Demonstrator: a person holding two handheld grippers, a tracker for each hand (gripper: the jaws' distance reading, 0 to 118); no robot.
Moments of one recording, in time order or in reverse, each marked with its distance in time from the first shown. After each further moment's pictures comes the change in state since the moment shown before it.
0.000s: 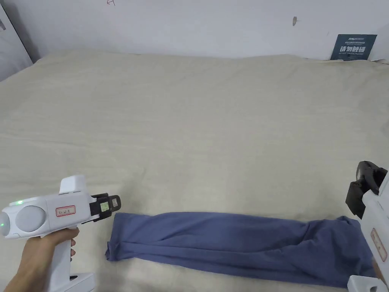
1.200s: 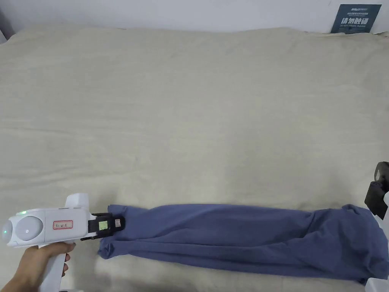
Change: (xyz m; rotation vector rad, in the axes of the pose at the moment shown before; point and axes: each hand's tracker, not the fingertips) left arm -0.028 -0.020 -0.060 -0.228 -0.084 -0.044; right arm 0.008 -0.019 -0.030 -0.109 -0.060 0.009
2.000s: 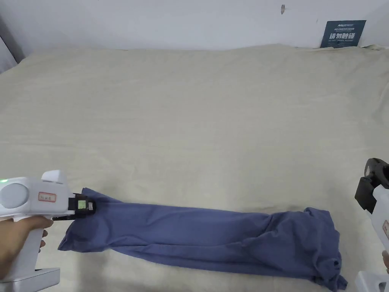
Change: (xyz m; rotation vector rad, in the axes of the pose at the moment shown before) left arm 0.057 0.047 0.068 0.021 0.282 -0.034; right arm 0.025 0.008 0.024 0.053 0.023 -0.056
